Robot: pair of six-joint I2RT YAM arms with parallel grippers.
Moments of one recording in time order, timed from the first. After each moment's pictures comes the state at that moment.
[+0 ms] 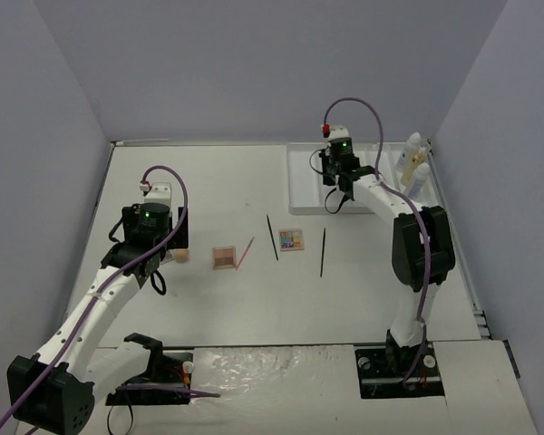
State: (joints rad) left arm -0.30 0.99 0.82 -0.50 -0.42 -0.11; right arm 0.32 1.92 1.43 -0.15 0.16 0.08
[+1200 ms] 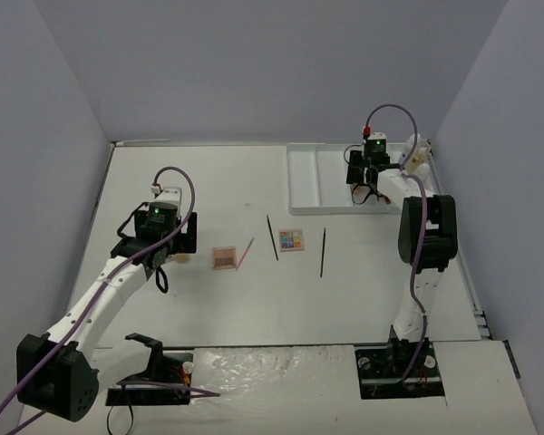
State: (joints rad) left arm -0.30 1.08 0.82 -0.52 -0.31 -0.14; right arm 0.07 2.10 1.51 -0.16 0.12 0.13
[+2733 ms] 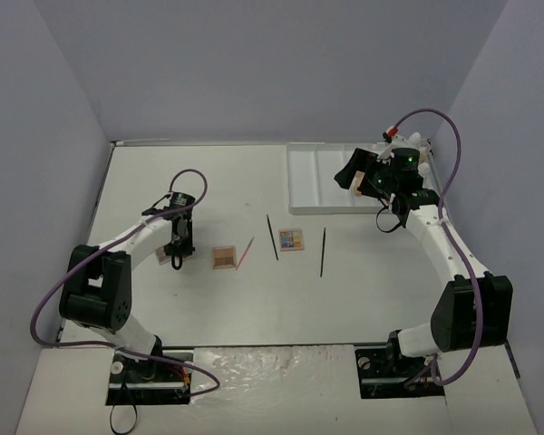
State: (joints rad) left arm -0.24 1.59 0.97 -0.60 -0.21 -0.28; right arm 0.09 1.41 1.10 -0.19 -0.27 0.40
